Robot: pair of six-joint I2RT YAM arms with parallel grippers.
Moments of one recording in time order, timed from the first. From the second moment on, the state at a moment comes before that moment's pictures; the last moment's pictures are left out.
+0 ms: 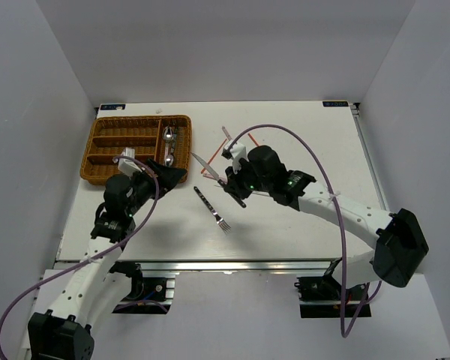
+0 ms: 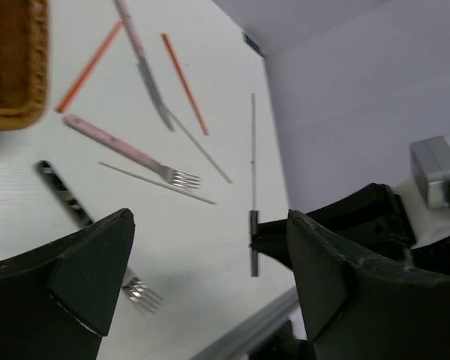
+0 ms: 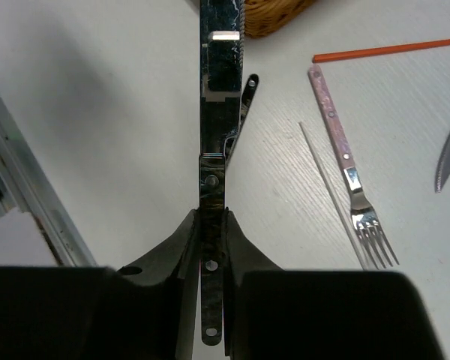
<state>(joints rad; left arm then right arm) -0.21 0.75 0.54 0.01 0.28 -0.87 0.85 1.41 1.06 -0.23 -0.19 0.00</state>
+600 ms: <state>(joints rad) -0.29 0.87 0.48 0.38 0.37 -1.07 0.97 1.40 1.16 -0.30 -0.16 0.10</state>
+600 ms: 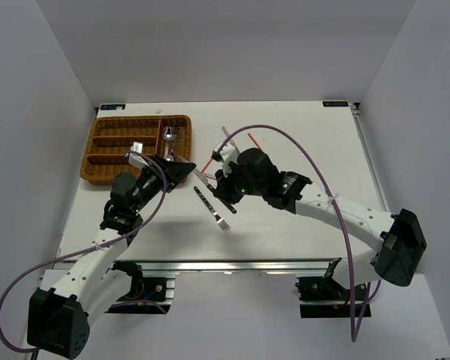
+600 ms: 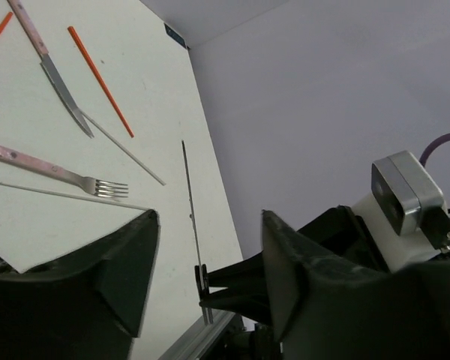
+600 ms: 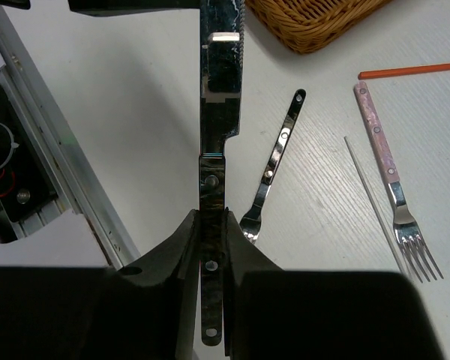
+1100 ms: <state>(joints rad) -0.30 0.98 0.53 0.39 0.35 -1.05 1.01 1.43 1.20 -0.32 -0.13 0.10</state>
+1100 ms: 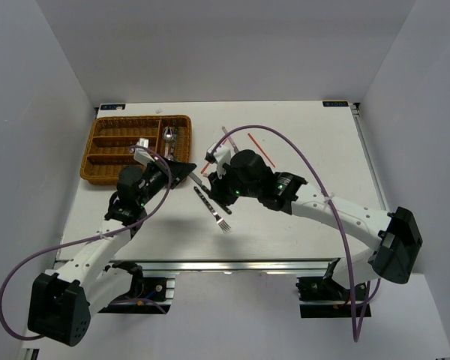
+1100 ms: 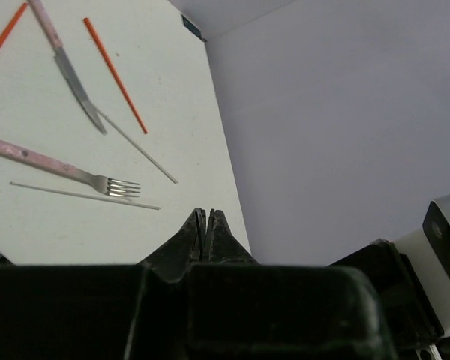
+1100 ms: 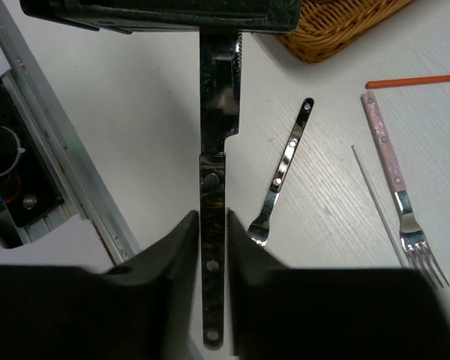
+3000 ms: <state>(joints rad) 0.45 1.62 1.23 -0.19 0.19 -0.82 0.79 1.32 0.97 -0.29 -0.02 0.17</state>
